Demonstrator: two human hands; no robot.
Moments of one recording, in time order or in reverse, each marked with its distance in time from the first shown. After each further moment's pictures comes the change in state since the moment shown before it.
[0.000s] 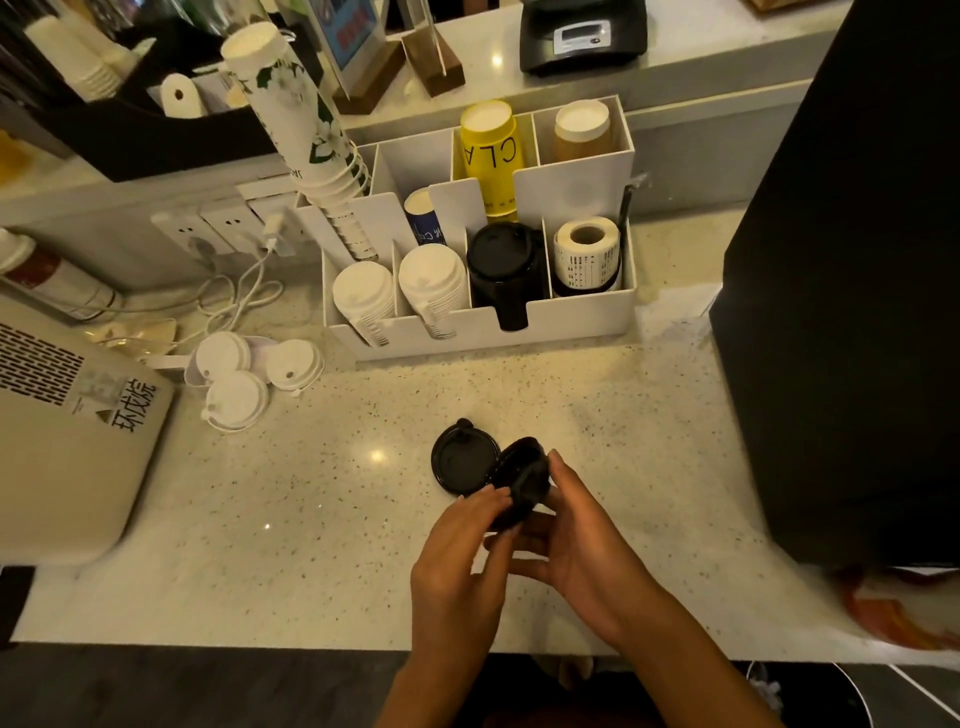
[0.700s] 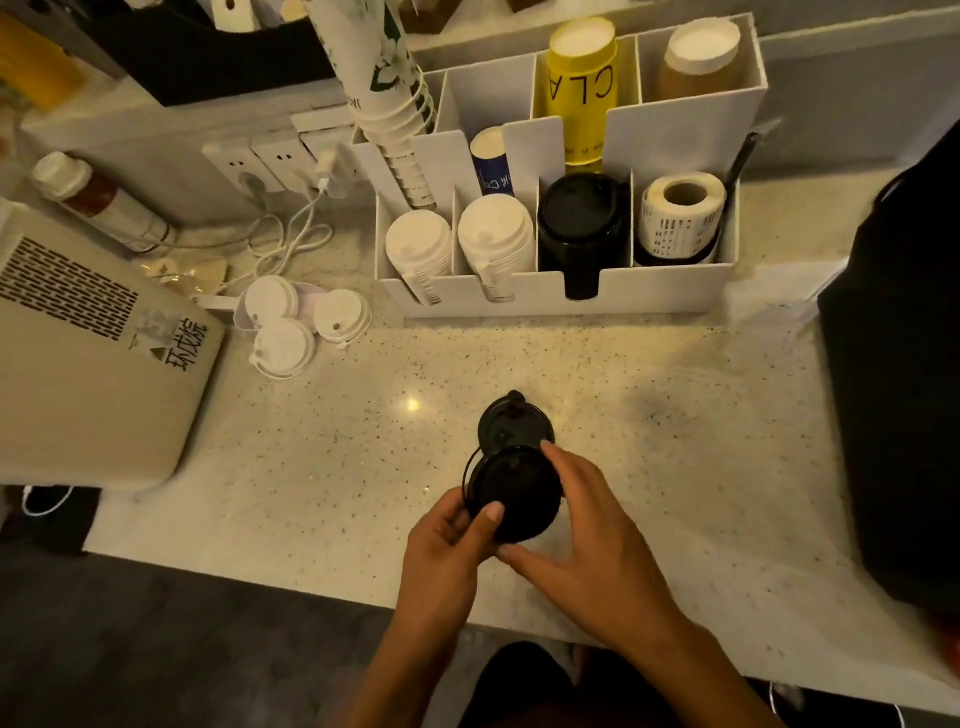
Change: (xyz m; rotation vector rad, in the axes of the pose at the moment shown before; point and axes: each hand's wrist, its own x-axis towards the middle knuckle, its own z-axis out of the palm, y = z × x) left_hand 0.009 -0.019 -0.037 -0.591 -0.098 -0.831; right_hand 0.019 0.030 0.016 -1.066 0.065 -0.455
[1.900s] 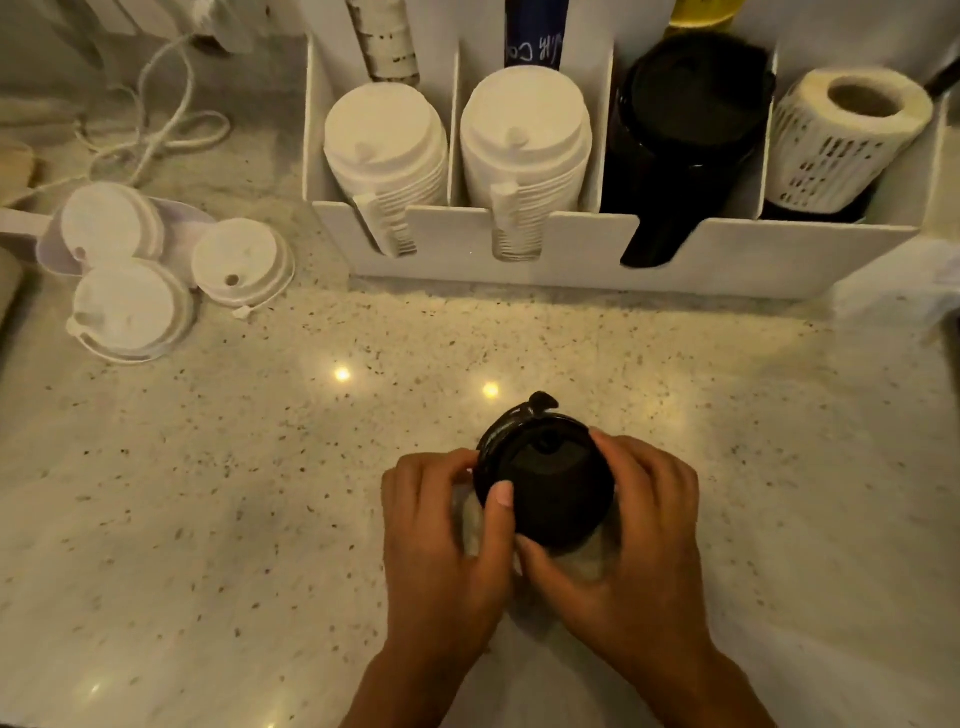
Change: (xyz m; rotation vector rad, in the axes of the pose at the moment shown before) left_hand 0.125 -0.061 0.001 0.560 0.248 0.484; right_hand 0.086 0.051 0.046 -0.255 0.401 -0.117
